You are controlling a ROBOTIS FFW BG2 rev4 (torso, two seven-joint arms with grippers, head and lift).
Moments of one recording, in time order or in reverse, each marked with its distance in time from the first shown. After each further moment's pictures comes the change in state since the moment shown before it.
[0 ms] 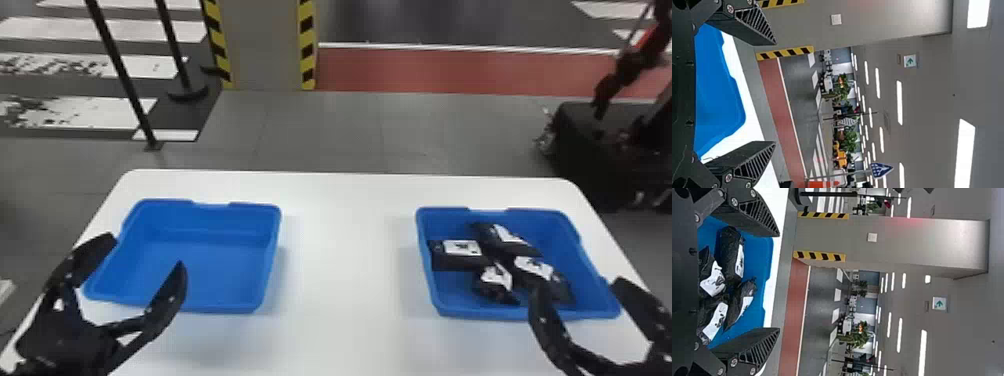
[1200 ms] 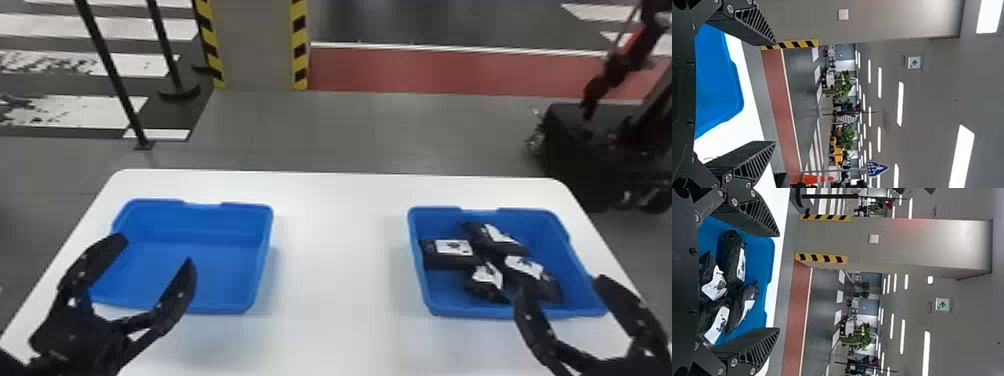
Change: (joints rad) left arm -0.014 0.007 -0.054 0.000 0.026 0.056 0.020; right arm -0.002 0.000 0.009 -0.011 0.001 0.027 0.000
